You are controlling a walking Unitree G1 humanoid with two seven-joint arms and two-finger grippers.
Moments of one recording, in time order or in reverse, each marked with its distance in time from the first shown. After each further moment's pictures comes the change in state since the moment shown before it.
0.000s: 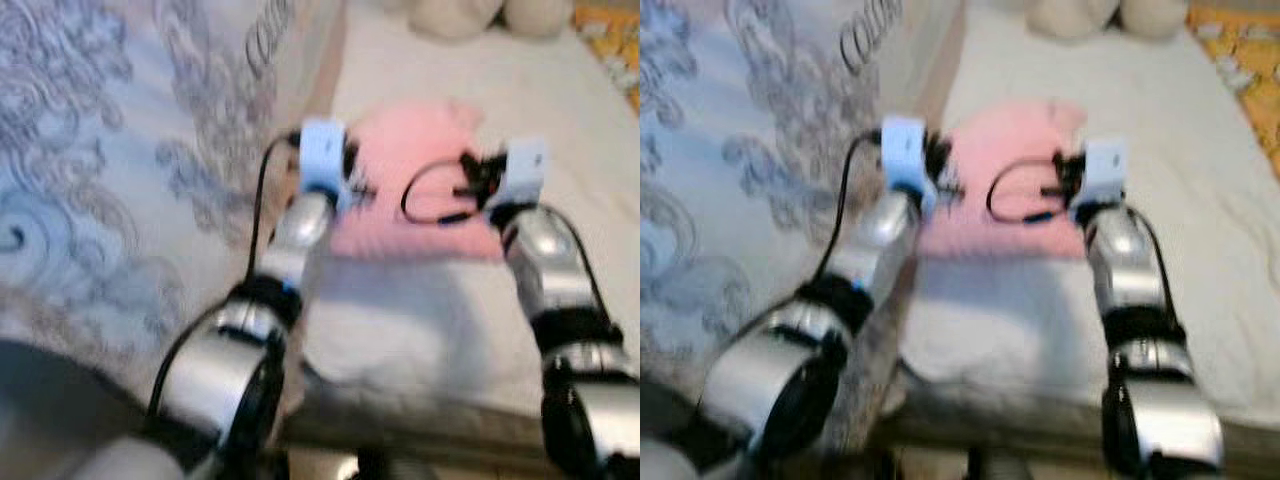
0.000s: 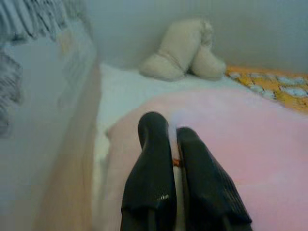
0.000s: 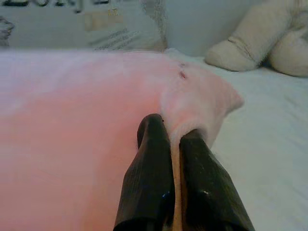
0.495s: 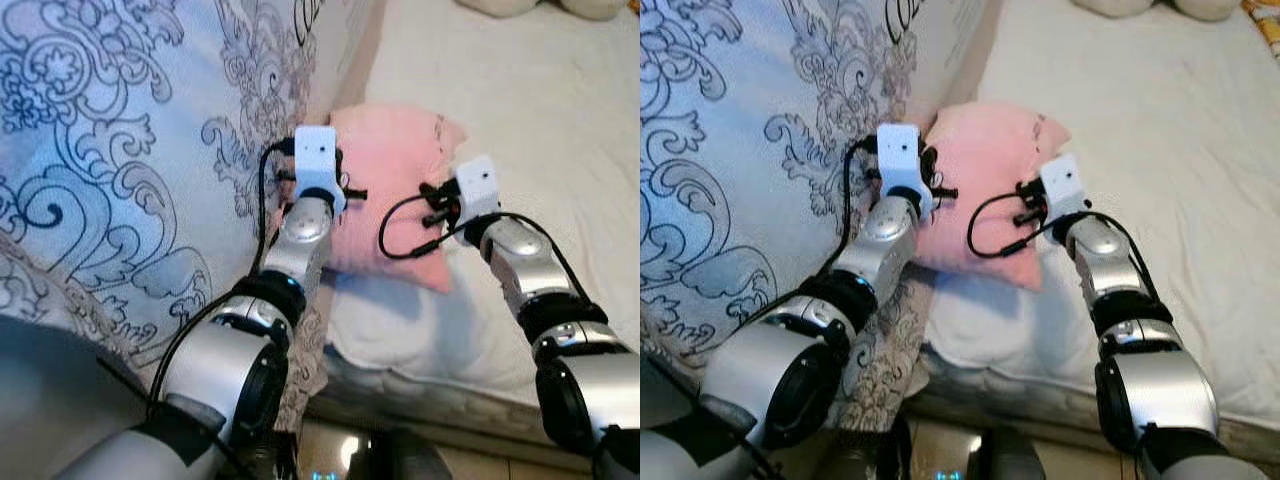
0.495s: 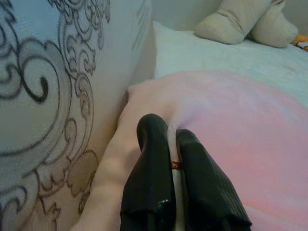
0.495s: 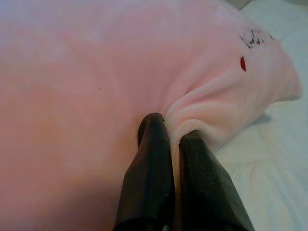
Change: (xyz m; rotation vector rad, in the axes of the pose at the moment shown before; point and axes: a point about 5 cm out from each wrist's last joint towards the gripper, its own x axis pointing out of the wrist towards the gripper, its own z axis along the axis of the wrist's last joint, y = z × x) left arm -0.008 0.008 -0.028 -0.001 0.113 0.158; right arm 0.002 0.020 -0.035 -0.154 0.204 0.239
